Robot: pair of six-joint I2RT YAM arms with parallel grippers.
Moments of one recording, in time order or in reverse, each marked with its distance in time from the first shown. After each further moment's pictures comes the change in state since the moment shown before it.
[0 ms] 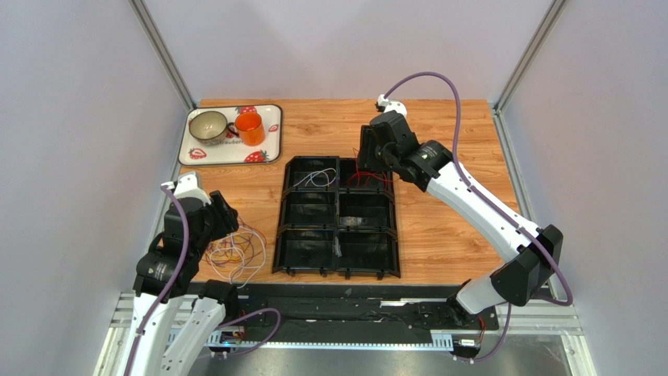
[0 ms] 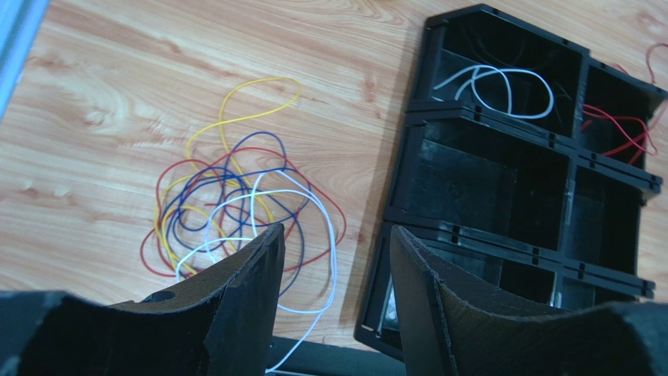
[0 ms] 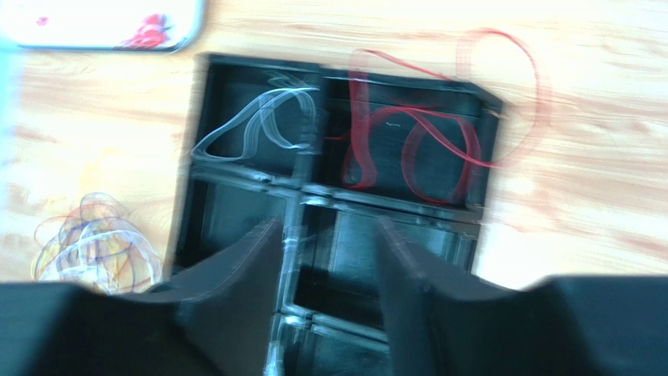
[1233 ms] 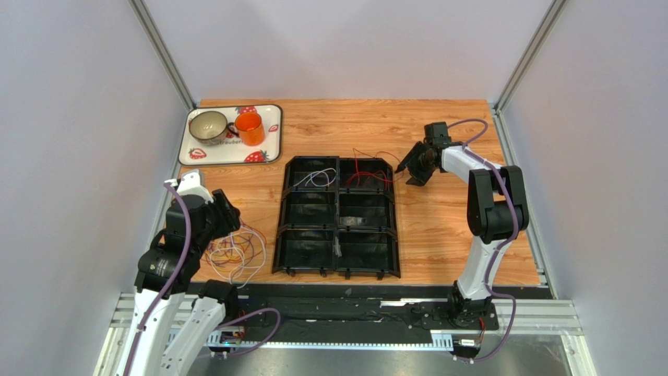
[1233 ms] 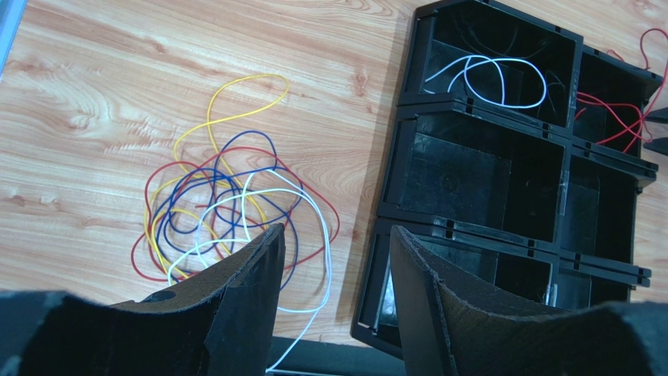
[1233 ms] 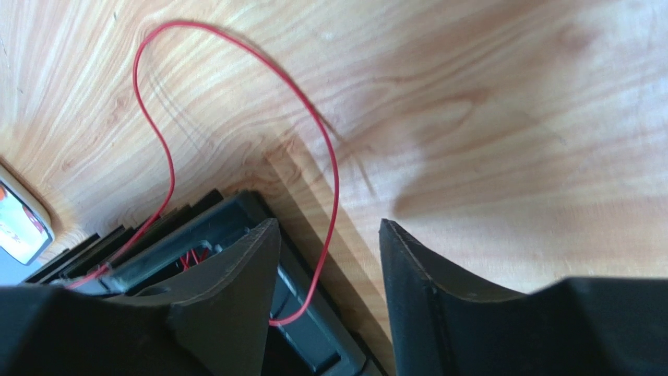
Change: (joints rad) left arm 0.000 0.021 0.000 0.016 0.043 0.016; right arm -0.585 0.429 -0.243 0.278 -0.448 0.299
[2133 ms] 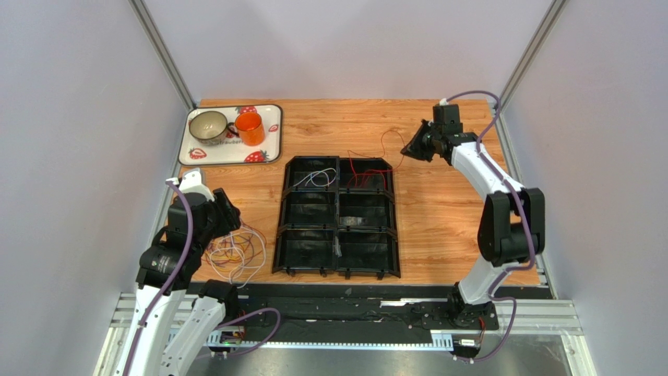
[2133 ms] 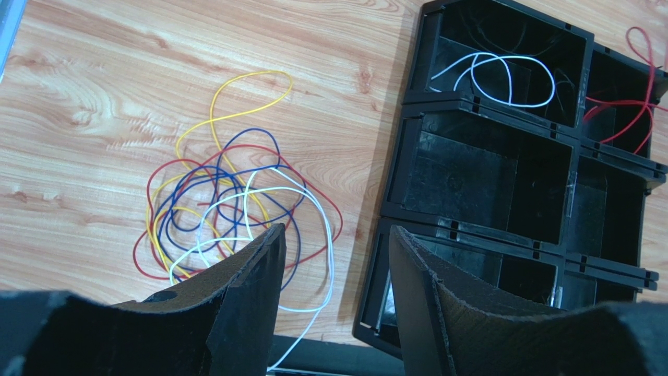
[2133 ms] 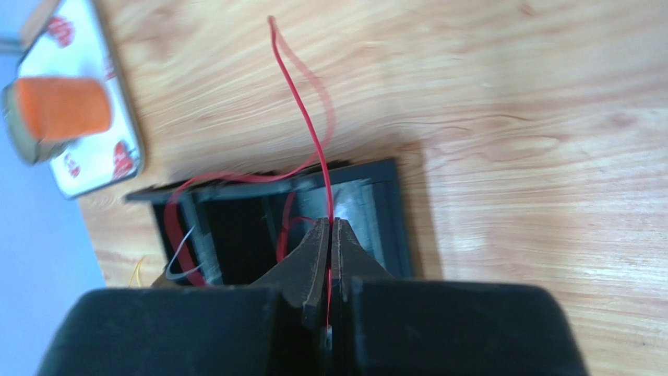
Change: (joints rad) left arm 0.000 0.022 0.000 0.000 -0.008 -0.003; right arm 0.025 -0.186 0.053 0.020 -0.023 -0.145
